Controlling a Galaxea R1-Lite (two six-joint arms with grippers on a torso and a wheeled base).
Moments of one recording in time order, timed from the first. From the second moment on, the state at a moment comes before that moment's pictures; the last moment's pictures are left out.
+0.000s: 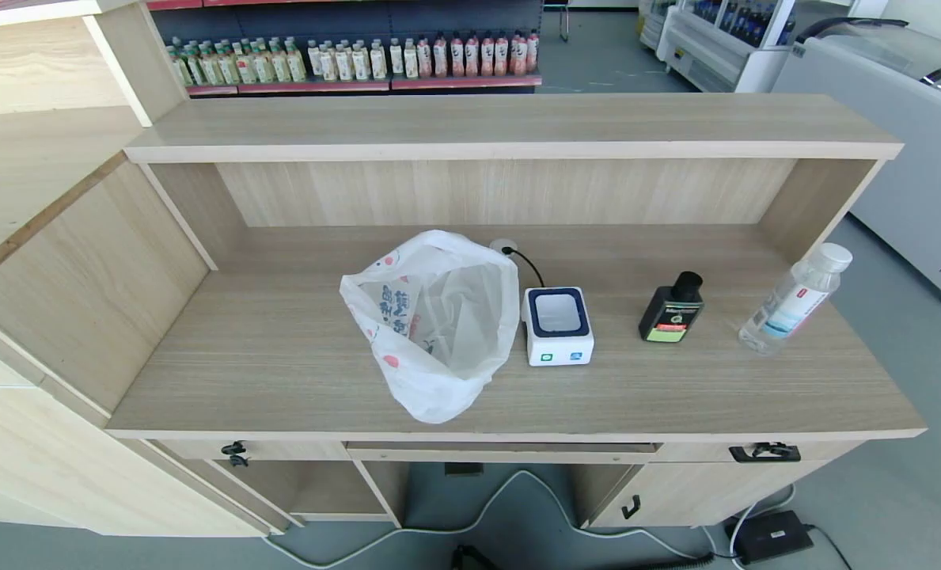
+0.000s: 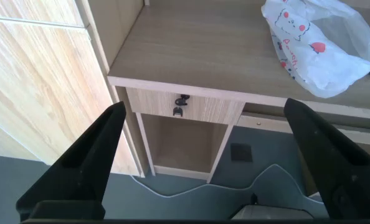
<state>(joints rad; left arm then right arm) 0.00 0.00 0.00 -0.05 0.09 -0.06 0.01 0.68 -0.65 0.01 -0.05 0.05</state>
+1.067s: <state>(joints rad) 0.00 0.00 0.00 -0.05 0.09 -0.06 -0.15 1.70 -0.72 -0.66 0.02 -0.21</state>
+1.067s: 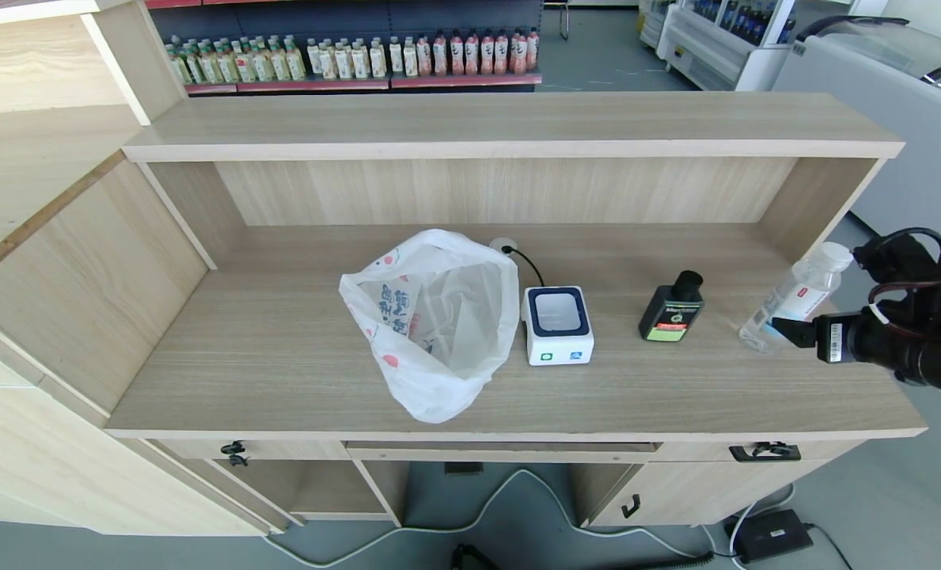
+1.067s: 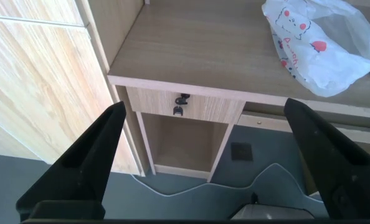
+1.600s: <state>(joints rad) 0.00 0.00 0.00 -0.05 0.09 -0.06 -0.06 1.90 -0.88 -0.70 0.04 -0.21</state>
